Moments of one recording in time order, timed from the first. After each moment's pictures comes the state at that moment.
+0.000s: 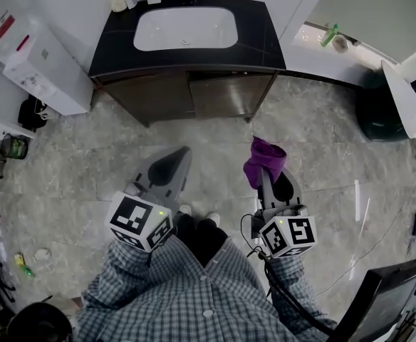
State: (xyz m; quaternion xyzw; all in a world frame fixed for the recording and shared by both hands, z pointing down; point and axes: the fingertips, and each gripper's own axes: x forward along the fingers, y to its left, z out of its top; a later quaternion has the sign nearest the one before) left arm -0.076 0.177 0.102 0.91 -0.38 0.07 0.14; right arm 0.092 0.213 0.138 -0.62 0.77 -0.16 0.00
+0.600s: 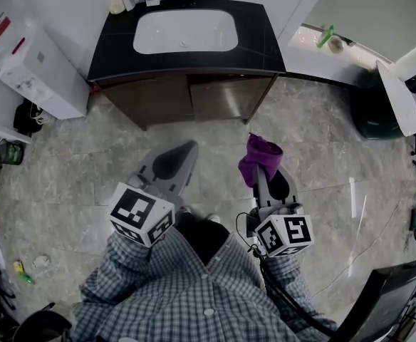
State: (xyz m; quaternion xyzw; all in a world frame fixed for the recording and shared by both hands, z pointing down) left arm -0.084 0.155 0.089 0.93 -0.34 0.05 0.13; right arm 0.059 0.196 0.128 -0.63 0.76 -0.16 0.01
